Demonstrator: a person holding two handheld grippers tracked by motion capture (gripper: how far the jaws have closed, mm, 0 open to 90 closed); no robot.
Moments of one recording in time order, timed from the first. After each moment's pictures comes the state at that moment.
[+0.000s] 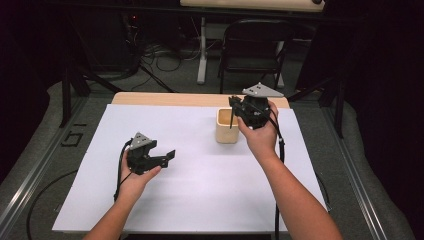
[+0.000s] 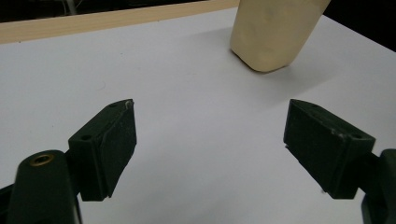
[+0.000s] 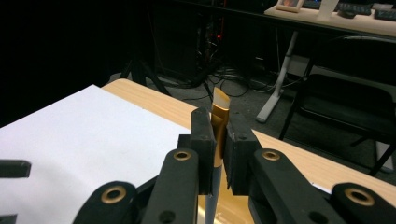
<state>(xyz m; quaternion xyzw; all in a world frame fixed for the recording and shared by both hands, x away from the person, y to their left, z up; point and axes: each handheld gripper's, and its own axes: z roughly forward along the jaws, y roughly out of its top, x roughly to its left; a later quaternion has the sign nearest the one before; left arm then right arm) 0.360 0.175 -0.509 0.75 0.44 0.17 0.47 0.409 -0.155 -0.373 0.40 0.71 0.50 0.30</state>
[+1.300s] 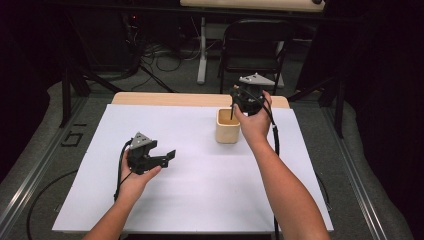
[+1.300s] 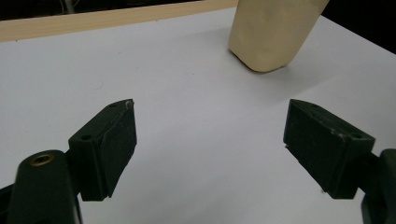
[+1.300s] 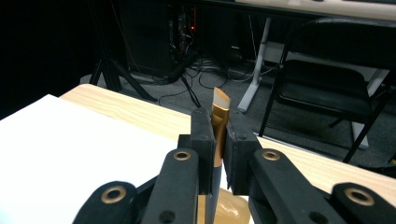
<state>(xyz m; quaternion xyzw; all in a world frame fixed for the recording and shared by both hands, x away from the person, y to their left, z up) 0.361 0.175 -0.509 0.75 0.44 0.17 0.47 0.459 -0.151 -0.386 0.46 0.69 0.47 0.31</state>
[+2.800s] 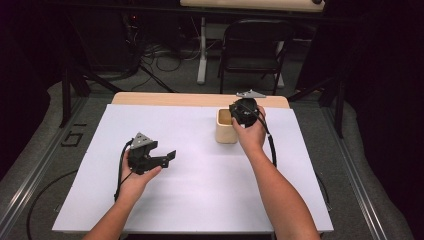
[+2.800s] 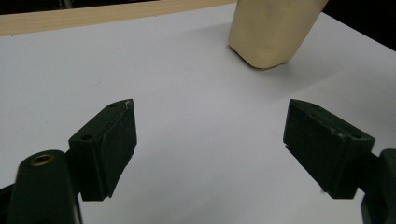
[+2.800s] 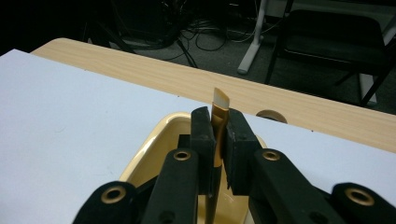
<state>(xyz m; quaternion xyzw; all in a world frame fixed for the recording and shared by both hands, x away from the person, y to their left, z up) 0.362 0.174 -0.511 0.75 0.44 0.16 0.47 0.477 -0.154 -0.453 0.49 0.71 0.43 0.28</state>
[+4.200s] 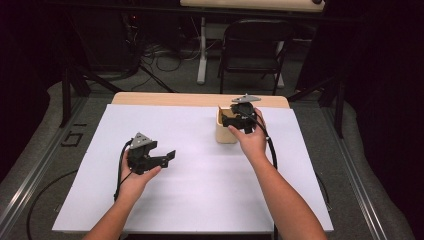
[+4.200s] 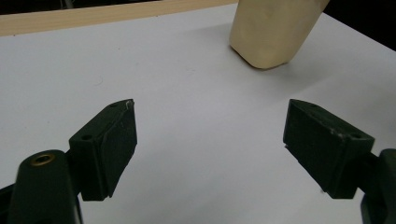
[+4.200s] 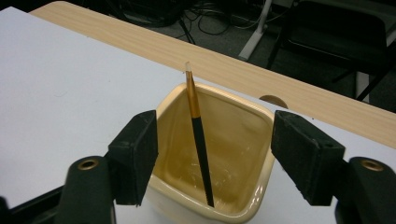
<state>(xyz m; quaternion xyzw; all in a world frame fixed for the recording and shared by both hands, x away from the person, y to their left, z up) 0.362 0.175 -0.511 0.75 0.44 0.16 0.47 0.464 -0.147 -0.455 0.47 0.74 0.39 0.28</state>
